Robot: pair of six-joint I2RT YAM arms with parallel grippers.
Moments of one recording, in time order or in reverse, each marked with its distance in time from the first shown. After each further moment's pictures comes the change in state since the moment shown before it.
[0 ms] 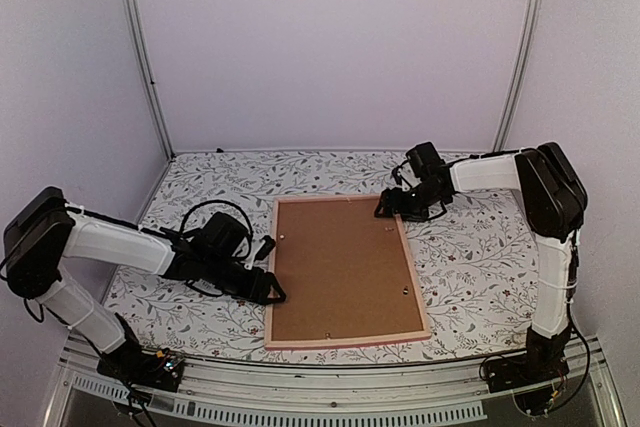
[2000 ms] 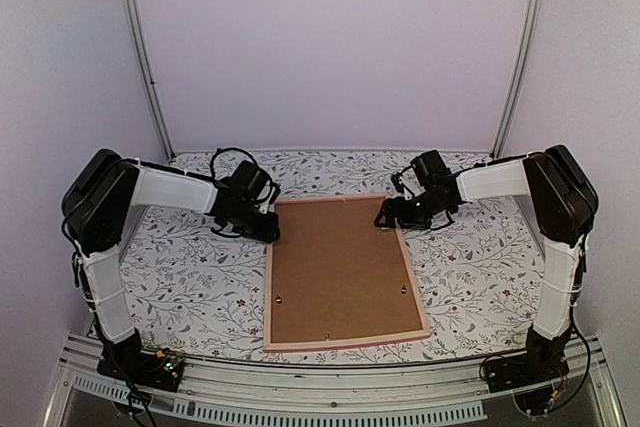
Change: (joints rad) left arm 0.194 0.417 0.558 -0.227 -0.331 0.256; right arm 0.006 -0.054 -0.114 0.079 -0.079 -0.070
